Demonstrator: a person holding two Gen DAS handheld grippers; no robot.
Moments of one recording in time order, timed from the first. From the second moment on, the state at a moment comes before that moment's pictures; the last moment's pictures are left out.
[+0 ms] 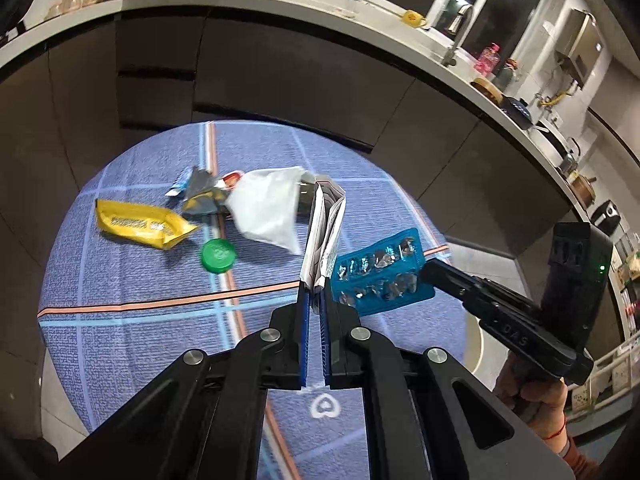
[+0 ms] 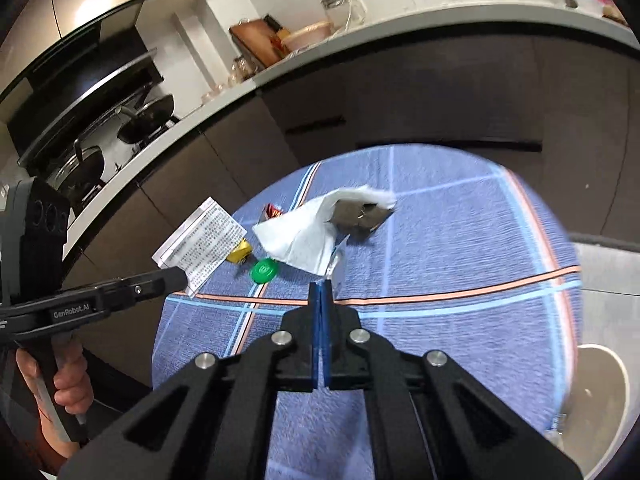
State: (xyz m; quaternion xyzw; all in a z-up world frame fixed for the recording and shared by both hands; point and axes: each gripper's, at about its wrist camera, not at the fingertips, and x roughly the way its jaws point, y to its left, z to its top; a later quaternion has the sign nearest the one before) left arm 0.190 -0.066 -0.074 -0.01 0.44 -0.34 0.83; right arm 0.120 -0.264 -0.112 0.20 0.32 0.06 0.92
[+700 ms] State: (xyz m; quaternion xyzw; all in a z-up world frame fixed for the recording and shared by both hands) left arm 0.119 -0.213 -0.074 0.06 0.43 -0.48 0.76; right arm -0.040 -0.371 -0.101 0.21 0.29 -0.10 0.93
